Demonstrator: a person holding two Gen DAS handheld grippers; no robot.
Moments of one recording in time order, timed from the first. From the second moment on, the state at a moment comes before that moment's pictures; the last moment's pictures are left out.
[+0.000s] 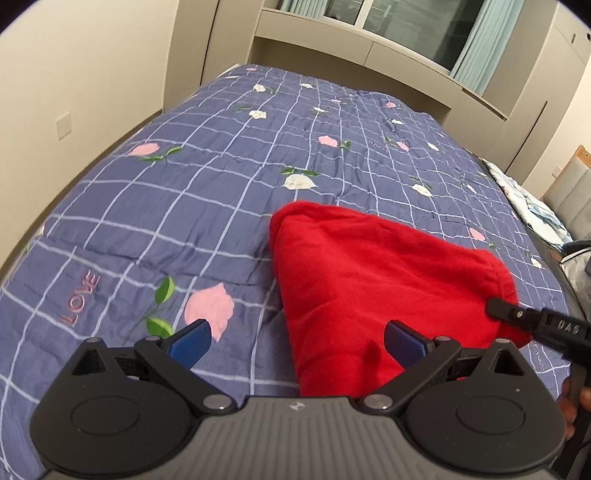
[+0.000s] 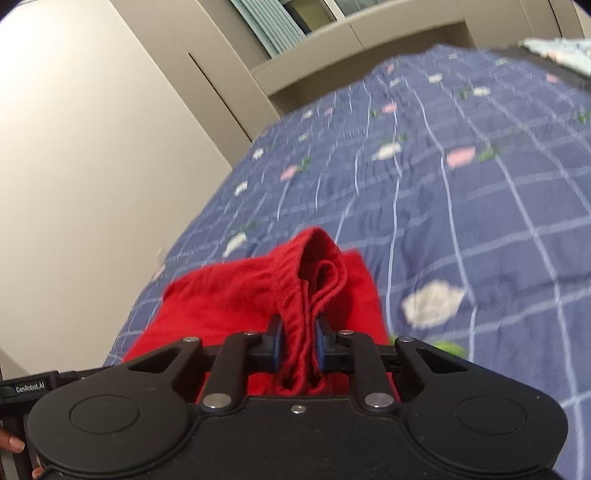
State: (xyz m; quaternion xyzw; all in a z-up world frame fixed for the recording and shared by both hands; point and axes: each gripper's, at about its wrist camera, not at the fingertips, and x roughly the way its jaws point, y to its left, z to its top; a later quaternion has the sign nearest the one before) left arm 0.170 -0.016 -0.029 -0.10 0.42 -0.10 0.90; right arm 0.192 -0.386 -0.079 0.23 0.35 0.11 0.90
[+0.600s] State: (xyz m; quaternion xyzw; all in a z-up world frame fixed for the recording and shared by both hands) left arm 0.173 -0.025 -0.054 -0.05 0.47 -0.09 0.88; right arm 0.192 -0.386 -0.103 0.18 0.38 0.07 0.91
